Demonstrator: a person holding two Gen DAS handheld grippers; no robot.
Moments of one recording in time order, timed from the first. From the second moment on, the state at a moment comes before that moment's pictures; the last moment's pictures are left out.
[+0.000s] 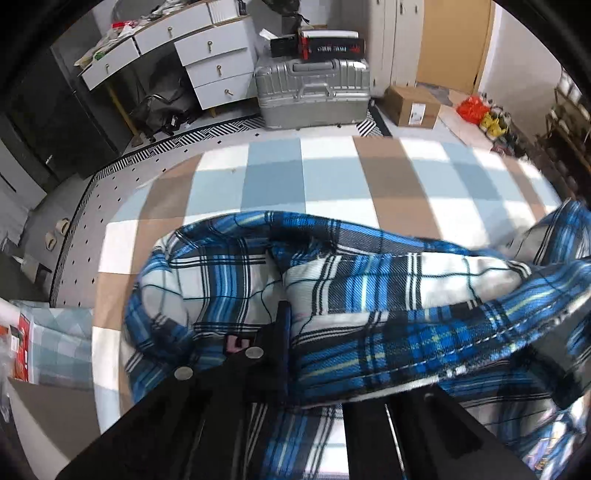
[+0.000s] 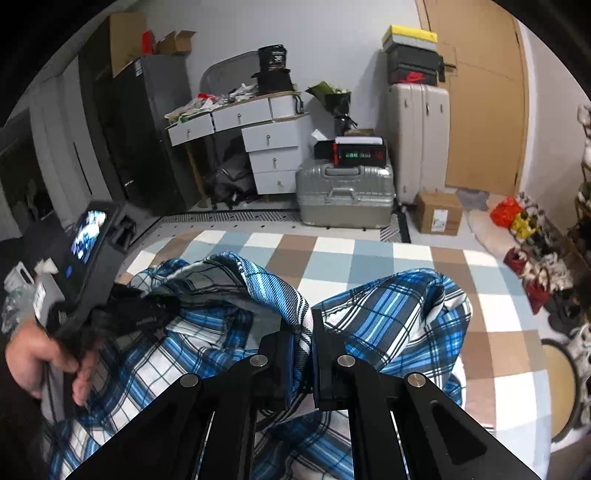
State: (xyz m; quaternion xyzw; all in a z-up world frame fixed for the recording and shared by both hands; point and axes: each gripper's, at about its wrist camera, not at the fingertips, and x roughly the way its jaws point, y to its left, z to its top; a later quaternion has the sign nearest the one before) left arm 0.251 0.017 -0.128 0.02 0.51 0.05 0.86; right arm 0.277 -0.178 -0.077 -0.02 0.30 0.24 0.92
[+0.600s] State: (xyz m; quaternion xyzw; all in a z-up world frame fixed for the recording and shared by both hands) left arm 0.079 -0.005 -0.061 -0.01 0.43 -0.04 0.90; right arm 0.154 -0.228 -0.047 0.05 0.28 0.25 0.93
